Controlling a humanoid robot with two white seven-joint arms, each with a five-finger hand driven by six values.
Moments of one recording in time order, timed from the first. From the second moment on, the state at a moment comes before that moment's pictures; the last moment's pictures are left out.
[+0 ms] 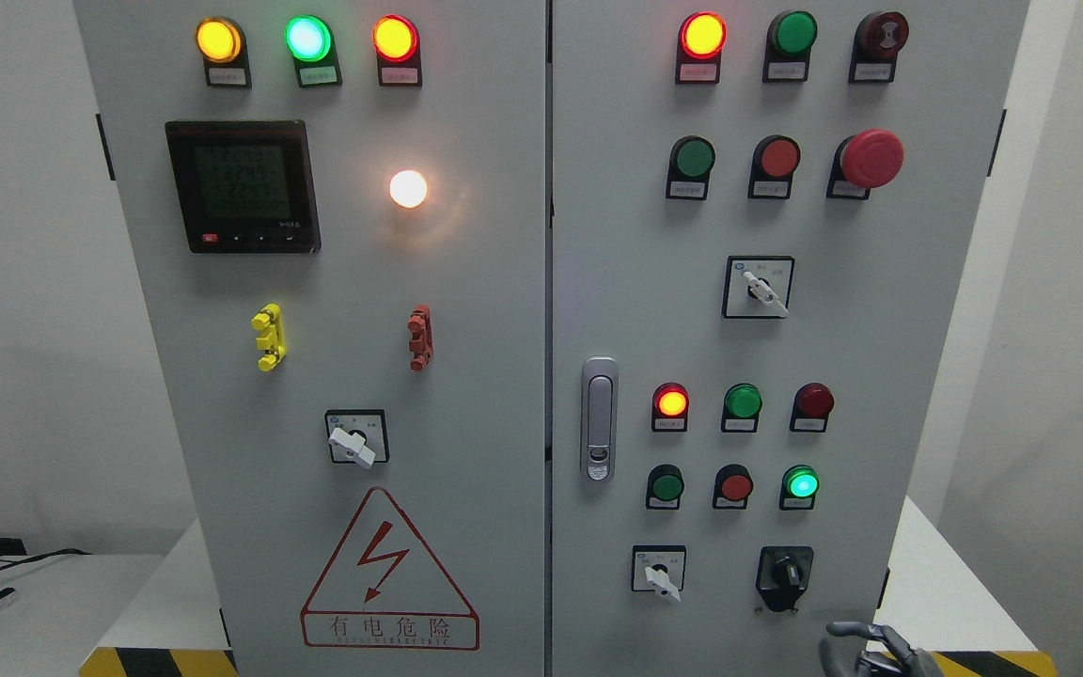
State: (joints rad) left arm -0.04 -0.09 0.08 0.06 0.00 -0.16 0.06; right arm -0.06 -0.10 -0.12 -1.72 -0.10 0.19 0.05
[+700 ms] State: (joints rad) left arm -0.04 -0.09 0.08 0.06 0.00 -0.16 0.06; right arm 0.30 -0.13 -0.21 -1.88 -0.29 0.07 0.16
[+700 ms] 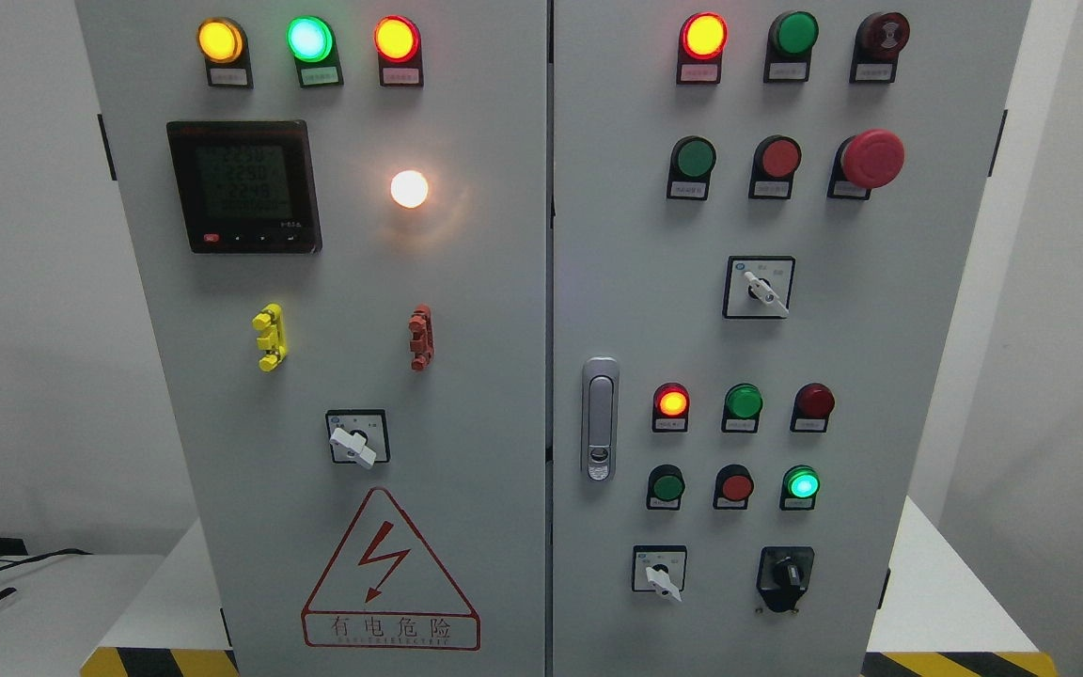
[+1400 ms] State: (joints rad) left arm -0.04 -0.09 0.08 0.06 0.00 -0.16 0.06; right arm 0.43 -0.14 -0.26 -1.99 -0.38 0.06 0.18
